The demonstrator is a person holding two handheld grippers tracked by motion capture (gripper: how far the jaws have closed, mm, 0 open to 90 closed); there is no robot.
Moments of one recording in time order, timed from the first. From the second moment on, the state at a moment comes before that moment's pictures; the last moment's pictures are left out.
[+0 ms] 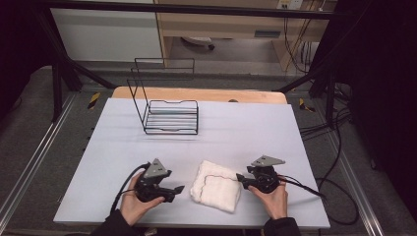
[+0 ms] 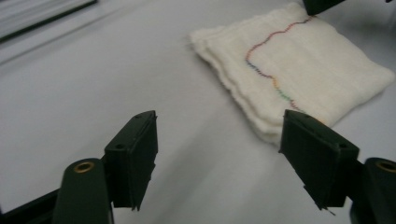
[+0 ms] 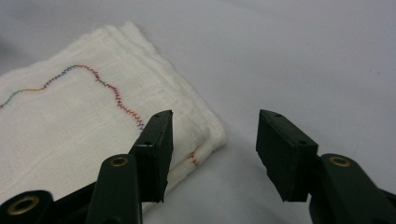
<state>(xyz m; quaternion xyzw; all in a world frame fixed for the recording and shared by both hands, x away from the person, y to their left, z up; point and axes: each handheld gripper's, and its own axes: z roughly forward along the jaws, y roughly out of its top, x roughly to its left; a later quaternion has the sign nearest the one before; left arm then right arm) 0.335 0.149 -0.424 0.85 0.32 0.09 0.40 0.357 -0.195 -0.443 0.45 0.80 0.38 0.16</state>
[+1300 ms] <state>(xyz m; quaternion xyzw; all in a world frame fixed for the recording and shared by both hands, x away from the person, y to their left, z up) 0.327 0.121 -0.442 0.86 0.32 0.05 0.39 0.419 -0.139 -0.439 0.41 0.81 0.39 0.14</state>
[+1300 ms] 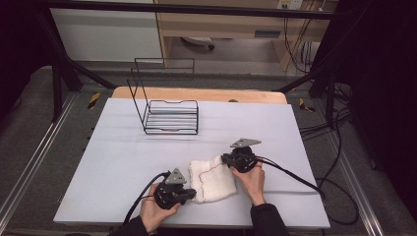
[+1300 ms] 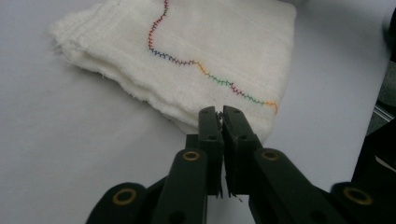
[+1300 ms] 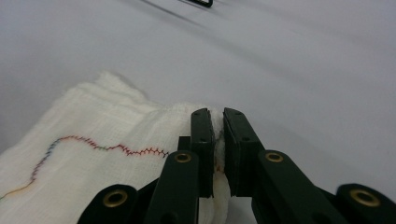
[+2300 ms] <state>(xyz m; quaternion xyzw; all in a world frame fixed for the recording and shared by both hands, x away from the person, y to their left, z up) 0.427 0.106 -0.445 0.88 0.31 0.02 0.36 0.339 -0.178 -0.449 0.46 0.79 0.39 0.11</state>
